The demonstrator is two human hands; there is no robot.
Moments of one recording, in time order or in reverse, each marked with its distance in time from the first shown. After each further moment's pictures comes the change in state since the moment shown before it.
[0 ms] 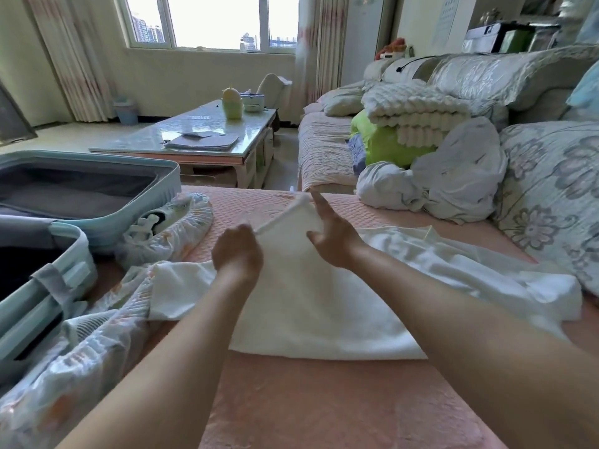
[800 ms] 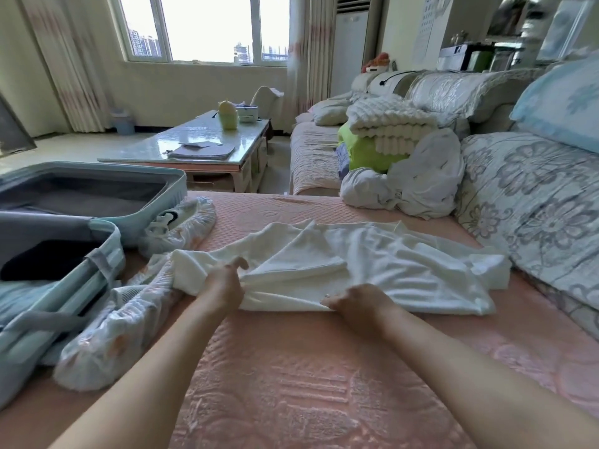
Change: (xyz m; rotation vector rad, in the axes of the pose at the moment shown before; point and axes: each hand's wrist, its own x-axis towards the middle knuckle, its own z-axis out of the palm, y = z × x) left_hand -0.100 -0.051 -0.038 -0.142 -0.320 0.067; right_hand -0.171 0.023 -0.022 -0.869 -0.372 -0.341
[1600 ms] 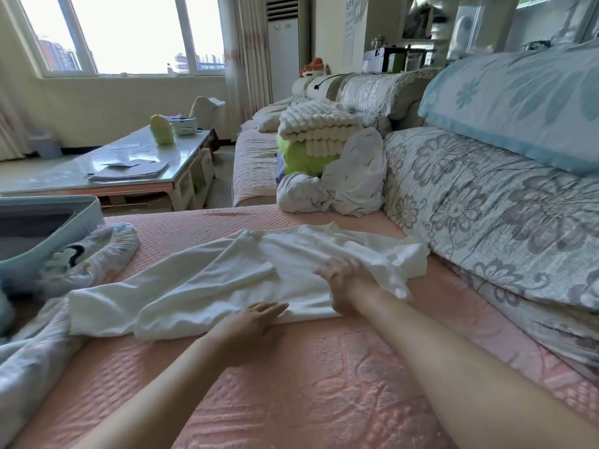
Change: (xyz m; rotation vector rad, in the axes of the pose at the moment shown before) left_hand -0.036 0.127 0.087 0.295 -0.366 0.660; right_hand -0.055 0.110 0.003 0.120 -0.101 0.443
